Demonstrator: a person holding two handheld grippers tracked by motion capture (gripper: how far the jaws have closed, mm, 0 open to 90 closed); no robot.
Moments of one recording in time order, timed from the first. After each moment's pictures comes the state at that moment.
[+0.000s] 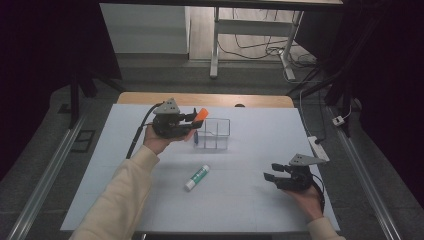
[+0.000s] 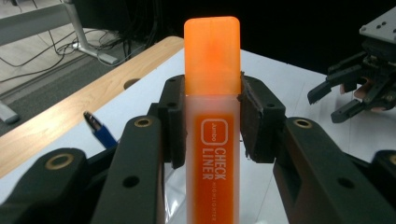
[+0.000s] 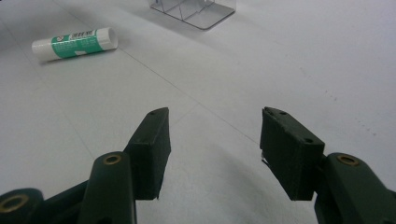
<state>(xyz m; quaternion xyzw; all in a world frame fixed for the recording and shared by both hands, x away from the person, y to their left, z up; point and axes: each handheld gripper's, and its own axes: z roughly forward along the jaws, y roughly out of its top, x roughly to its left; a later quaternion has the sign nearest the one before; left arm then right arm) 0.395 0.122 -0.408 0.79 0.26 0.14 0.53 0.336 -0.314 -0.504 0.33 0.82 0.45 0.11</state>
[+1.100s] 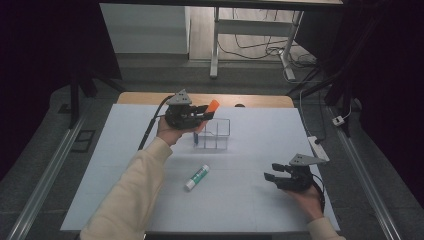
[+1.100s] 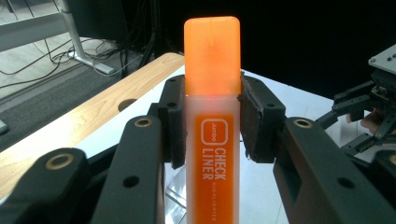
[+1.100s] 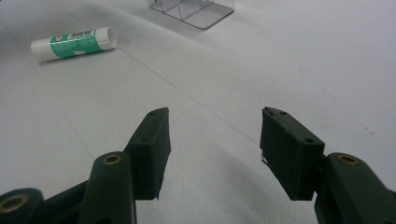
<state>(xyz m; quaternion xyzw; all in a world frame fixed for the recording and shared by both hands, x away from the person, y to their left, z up) 0.422 0.096 -0.403 0.78 0.26 0.14 0.55 0.337 -0.314 -0.505 0.33 0.82 0.45 0.11</state>
